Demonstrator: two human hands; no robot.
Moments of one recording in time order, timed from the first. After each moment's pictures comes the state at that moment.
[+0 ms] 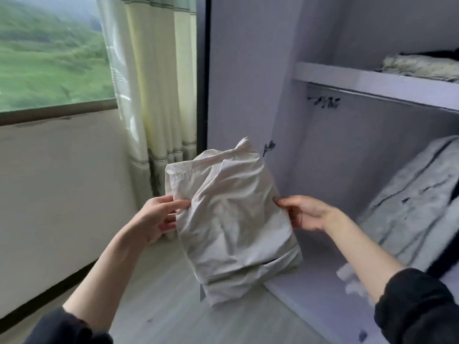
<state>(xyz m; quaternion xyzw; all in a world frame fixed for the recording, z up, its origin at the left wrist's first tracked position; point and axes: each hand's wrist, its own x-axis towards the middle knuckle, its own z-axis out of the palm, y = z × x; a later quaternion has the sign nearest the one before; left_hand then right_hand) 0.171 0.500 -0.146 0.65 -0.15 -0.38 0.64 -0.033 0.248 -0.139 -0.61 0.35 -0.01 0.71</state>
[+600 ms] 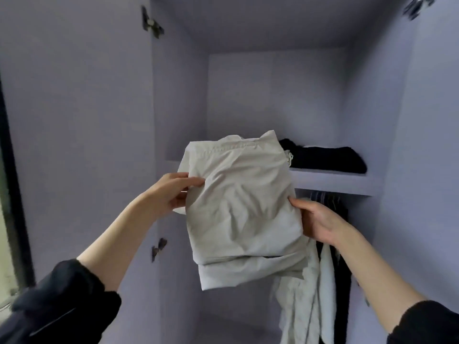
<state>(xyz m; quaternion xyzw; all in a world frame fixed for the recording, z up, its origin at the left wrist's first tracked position) 0.067 0.188 0.082 0.55 -0.47 -0.39 0.57 -0.233 0.095 0.041 -0.56 0.32 -0.37 0.67</state>
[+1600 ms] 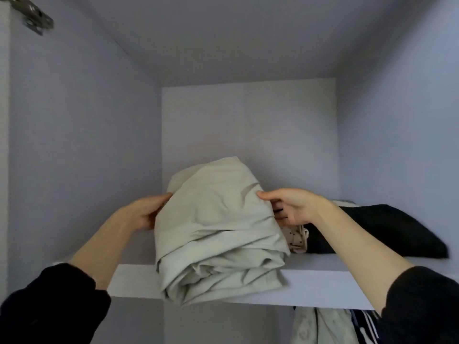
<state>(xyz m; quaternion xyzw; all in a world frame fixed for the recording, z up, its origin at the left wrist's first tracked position) 0.141 -0.215 0.179 0.54 -0.48 -0.44 0.53 -0.160 -0.234 0.193 -0.62 0.44 -0.37 0.53</state>
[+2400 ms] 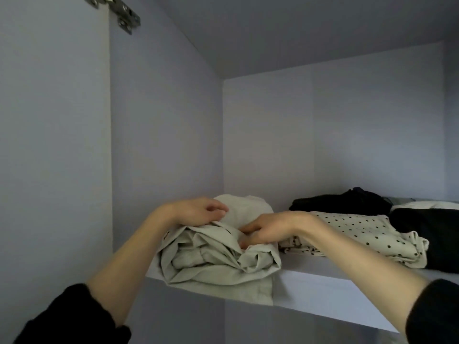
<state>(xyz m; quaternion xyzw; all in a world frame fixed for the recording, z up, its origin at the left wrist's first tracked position) 0.195 -0.173 0.180 0.67 -0.72 -0.06 0.17 0.012 -0.233 0.169 -0.93 0.36 0.03 0.10</state>
